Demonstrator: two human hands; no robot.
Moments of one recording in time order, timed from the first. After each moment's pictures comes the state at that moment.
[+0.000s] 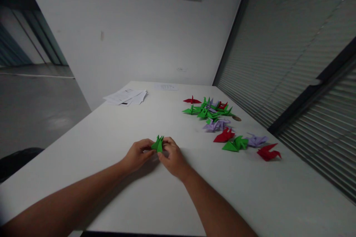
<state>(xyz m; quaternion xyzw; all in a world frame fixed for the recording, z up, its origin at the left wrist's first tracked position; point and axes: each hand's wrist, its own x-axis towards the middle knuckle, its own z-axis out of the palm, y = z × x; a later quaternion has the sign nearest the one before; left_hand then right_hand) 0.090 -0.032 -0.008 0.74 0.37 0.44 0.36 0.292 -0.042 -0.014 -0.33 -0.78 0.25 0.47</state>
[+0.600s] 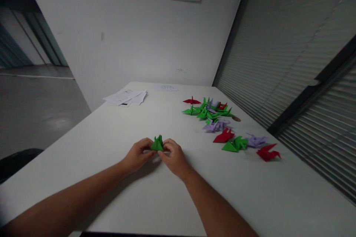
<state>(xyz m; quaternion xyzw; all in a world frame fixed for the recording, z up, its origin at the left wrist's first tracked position) 0.091 -0.029 -0.014 0.71 0.38 0.45 0.39 0.291 -0.043 -0.007 -0.36 -0.74 0.32 0.48</state>
